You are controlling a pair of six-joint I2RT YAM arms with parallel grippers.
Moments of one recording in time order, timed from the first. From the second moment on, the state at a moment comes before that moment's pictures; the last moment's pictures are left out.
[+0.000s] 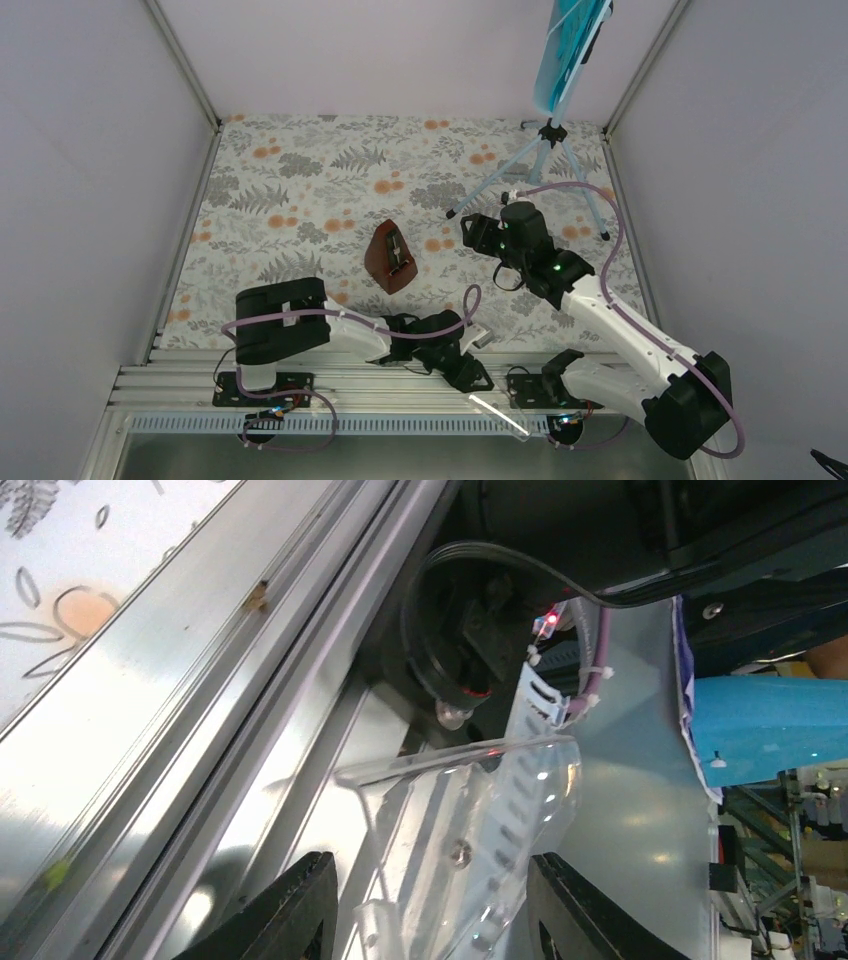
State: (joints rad) left arm -1.37 1.85 0.79 0.45 0.46 -0.82; right arm 0.59 1.04 0.78 -0.35 0.12 0.72
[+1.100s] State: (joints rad) left arm -1.35 1.88 0.75 0.62 0.64 -0.89; right arm 0.59 1.01 0.79 -0.33 0.06 0.68
